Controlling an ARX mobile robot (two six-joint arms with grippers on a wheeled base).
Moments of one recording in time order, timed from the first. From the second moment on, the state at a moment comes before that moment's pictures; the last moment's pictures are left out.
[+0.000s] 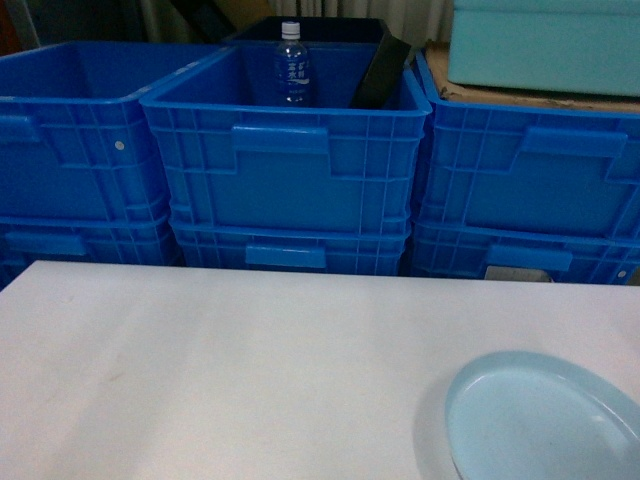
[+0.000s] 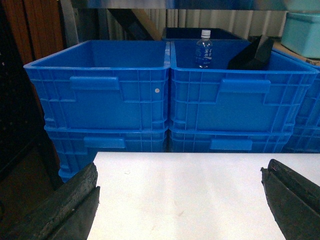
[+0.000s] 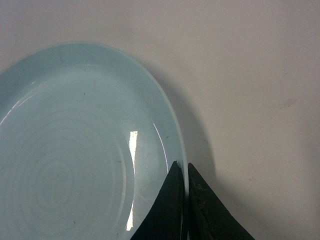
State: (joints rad) left arm 0.00 0.01 0.01 0.00 0.00 0.00; right arm -0.19 2.05 0.47 0.75 -0.36 0.09
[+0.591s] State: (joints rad) left arm 0.00 0.01 0.01 0.00 0.00 0.00; right arm -0.11 1.99 0.40 0.87 -0.28 0.00
